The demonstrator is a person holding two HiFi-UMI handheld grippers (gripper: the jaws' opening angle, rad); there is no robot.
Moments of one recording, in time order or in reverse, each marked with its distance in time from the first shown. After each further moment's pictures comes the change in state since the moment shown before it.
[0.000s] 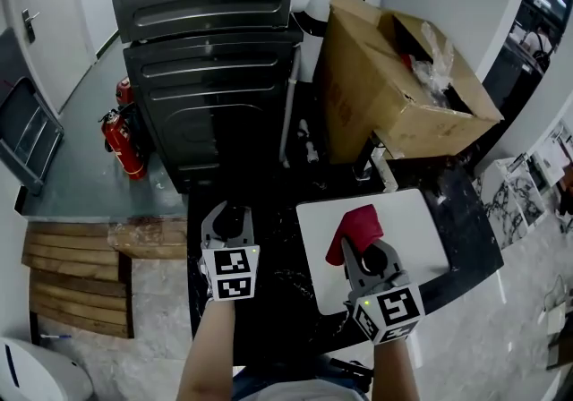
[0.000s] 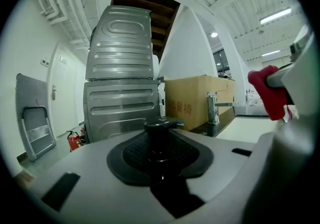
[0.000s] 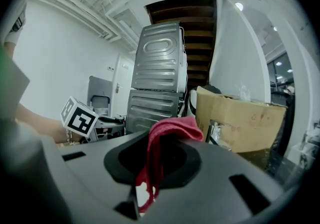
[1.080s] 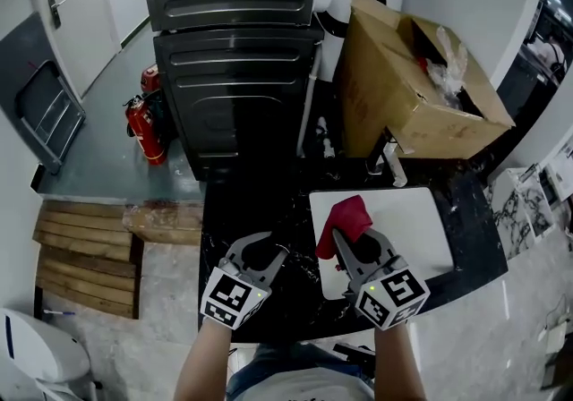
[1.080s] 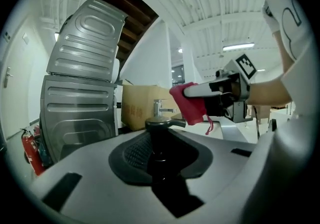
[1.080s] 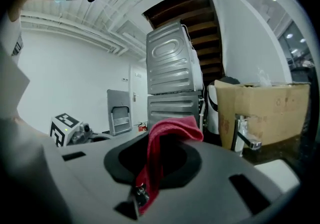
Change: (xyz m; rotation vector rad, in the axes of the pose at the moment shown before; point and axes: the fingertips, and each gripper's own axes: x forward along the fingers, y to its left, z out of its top) left arm -0.104 -0.097 -0.011 0.026 -0.059 -0.511; right arm -0.005 0.043 0.013 0.106 -0.047 0.254
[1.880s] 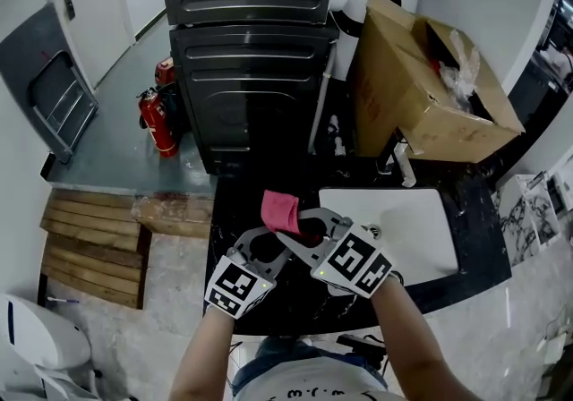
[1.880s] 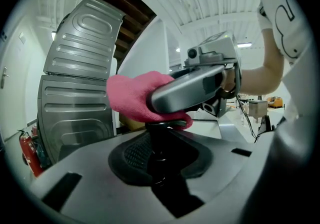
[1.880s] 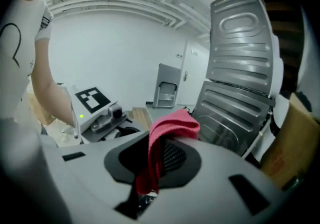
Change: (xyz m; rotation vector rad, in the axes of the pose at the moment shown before) left arm -0.001 -0.001 -0.002 0.008 0.011 -0.024; right arm 0.067 0.109 -0.015 -0.405 0.274 0.546
